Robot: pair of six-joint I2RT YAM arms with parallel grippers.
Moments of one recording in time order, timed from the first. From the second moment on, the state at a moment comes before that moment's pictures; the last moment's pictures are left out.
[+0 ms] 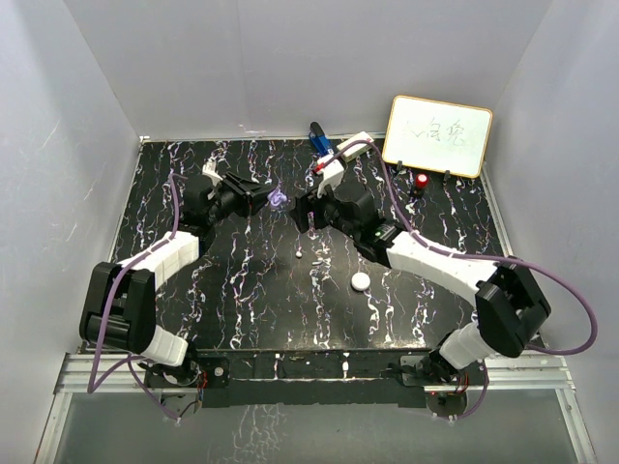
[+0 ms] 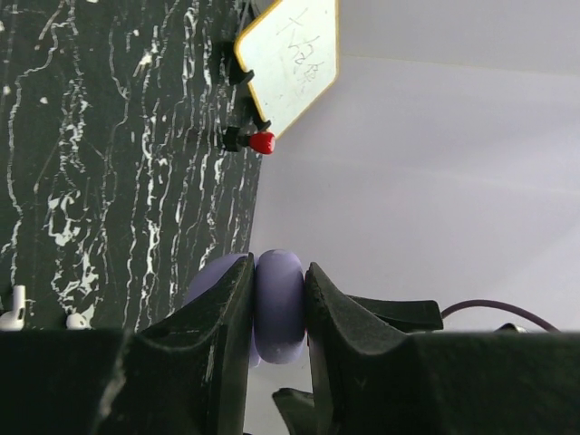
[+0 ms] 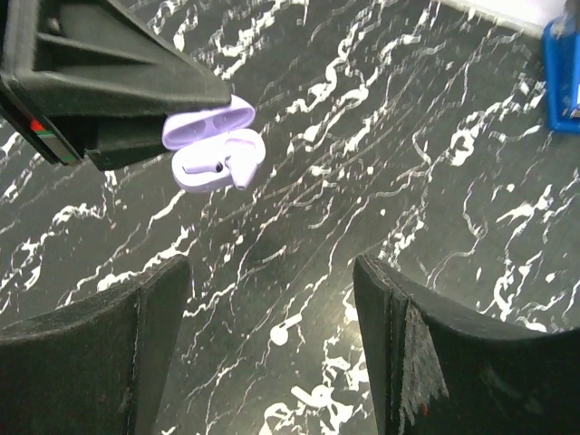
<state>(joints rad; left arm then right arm) -0.23 1.47 0.79 0.44 0.48 -1.40 0.74 1.46 1.02 0.20 0.05 0.15</state>
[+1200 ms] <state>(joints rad) -0.23 1.47 0.85 0.29 0.48 -1.29 0.70 1.74 1.29 -0.04 0.00 0.24</state>
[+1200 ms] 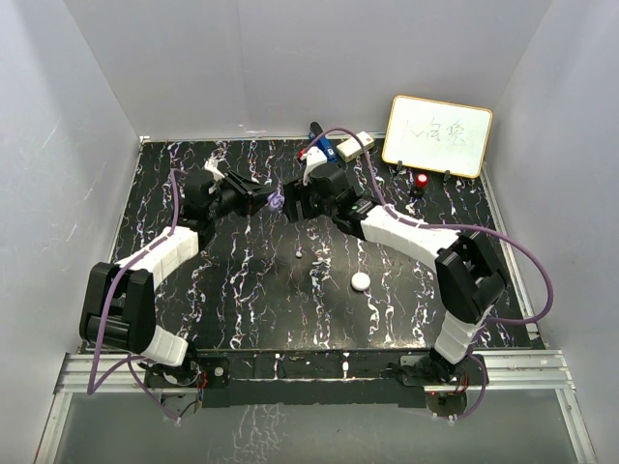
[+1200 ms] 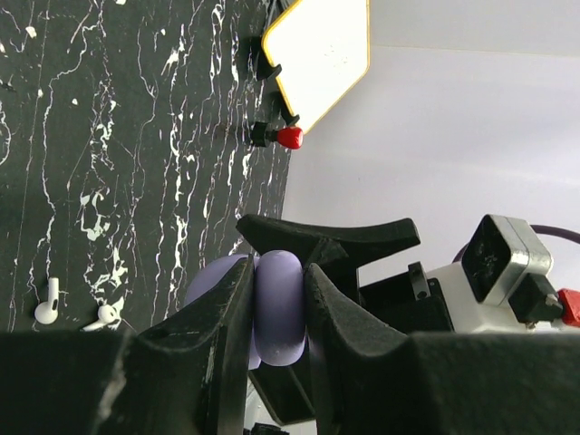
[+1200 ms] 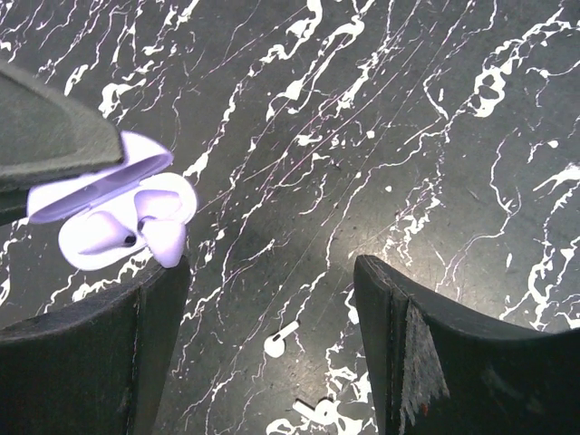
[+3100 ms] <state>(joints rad) -0.56 1.59 0.85 0.44 -0.18 -1.78 0.71 1.65 0.83 0.70 0.18 0.14</state>
